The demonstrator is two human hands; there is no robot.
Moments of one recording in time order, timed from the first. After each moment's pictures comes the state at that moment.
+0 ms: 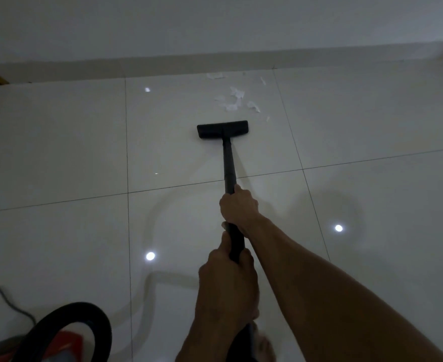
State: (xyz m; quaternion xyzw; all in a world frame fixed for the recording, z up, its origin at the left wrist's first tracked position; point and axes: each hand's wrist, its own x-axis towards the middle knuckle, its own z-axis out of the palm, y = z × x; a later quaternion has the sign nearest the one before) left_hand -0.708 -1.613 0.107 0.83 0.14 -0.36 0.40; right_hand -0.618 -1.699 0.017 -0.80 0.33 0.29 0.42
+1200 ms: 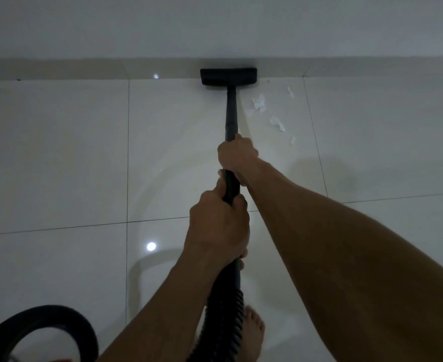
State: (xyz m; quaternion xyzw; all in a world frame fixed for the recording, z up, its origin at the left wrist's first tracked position) left_hand -0.442 -1.640 0.042 0.80 0.17 -0.34 0.47; right_hand -0.330 -1.727 -0.040 -0.84 0.32 0.22 0.38
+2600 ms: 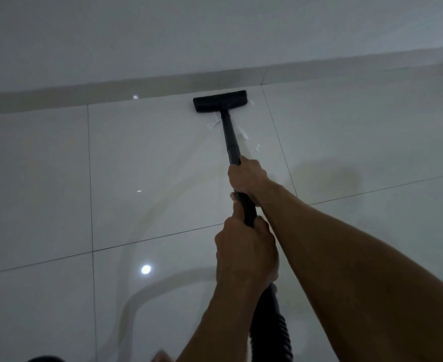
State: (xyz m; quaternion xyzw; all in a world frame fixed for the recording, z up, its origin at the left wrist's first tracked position) left_hand -0.492 -1.773 0.021 0.82 0.12 -0.34 0.45; right_hand -0.383 -1.858 -0.046 -0.86 0.29 0.26 0.32
